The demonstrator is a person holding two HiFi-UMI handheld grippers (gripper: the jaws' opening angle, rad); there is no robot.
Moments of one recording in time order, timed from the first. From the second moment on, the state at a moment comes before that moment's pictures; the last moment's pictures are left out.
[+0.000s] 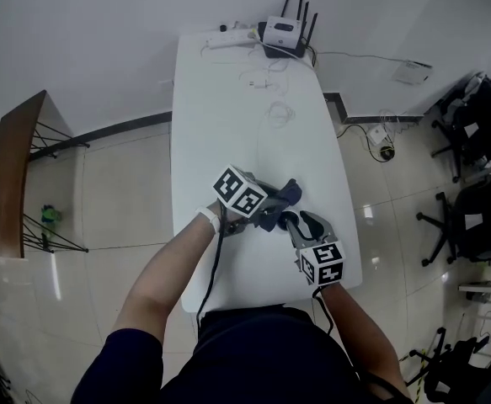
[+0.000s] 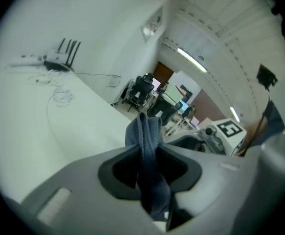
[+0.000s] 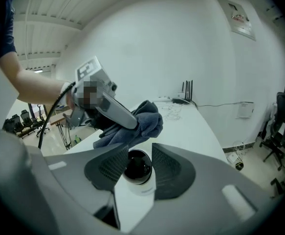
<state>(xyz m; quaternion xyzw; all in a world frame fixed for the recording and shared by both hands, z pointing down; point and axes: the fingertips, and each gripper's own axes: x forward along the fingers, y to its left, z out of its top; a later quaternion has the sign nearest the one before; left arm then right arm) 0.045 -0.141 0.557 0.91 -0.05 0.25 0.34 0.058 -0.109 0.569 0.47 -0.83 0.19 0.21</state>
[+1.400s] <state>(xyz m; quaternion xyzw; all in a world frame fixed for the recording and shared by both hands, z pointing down) 0.071 -0.076 0.570 0.88 0.06 0.47 -0.08 0.074 -0.064 0.611 0.47 -0.81 0.24 0.24</state>
